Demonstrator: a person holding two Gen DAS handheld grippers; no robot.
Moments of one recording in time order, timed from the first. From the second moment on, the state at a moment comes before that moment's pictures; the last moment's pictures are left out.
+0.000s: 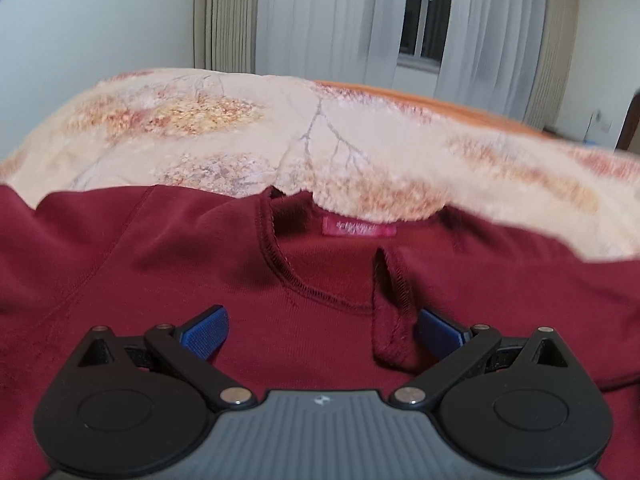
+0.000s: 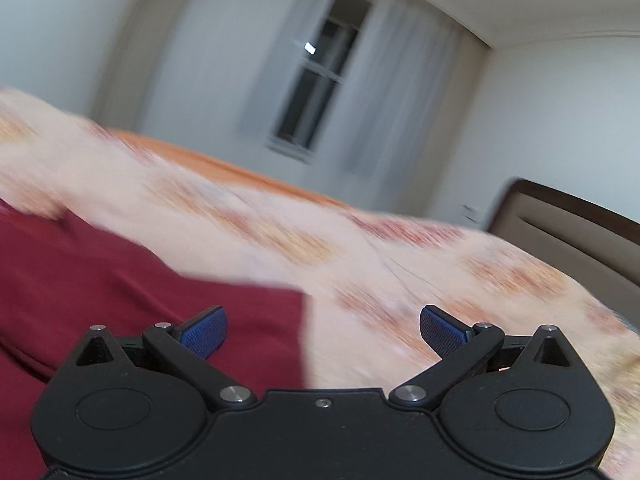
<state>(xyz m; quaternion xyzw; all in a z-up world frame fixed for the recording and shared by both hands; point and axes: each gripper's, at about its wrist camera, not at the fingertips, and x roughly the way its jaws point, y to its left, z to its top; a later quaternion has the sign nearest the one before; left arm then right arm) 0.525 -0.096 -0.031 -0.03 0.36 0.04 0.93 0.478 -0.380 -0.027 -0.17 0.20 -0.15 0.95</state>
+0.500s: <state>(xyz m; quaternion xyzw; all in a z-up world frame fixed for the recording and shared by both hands) 0.520 -0.100 -0.047 -0.01 0.33 0.05 0.94 0.482 -0.396 -0.052 -0.12 0.21 -0.15 0.96</state>
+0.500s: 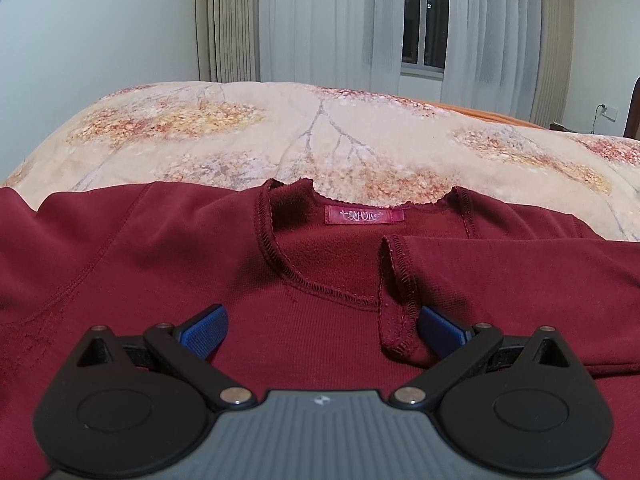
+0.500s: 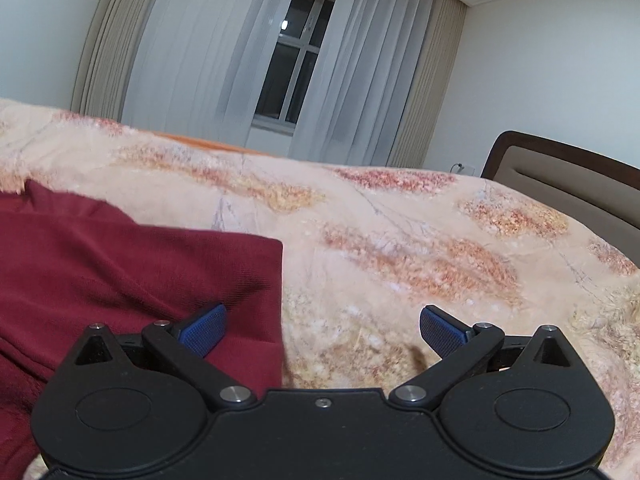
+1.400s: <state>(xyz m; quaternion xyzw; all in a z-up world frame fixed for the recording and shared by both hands) 0.408 0.215 0.011 -0.13 0.35 0.26 0.89 0.319 -0.193 0.007 -0.07 0.28 0.16 0.94</state>
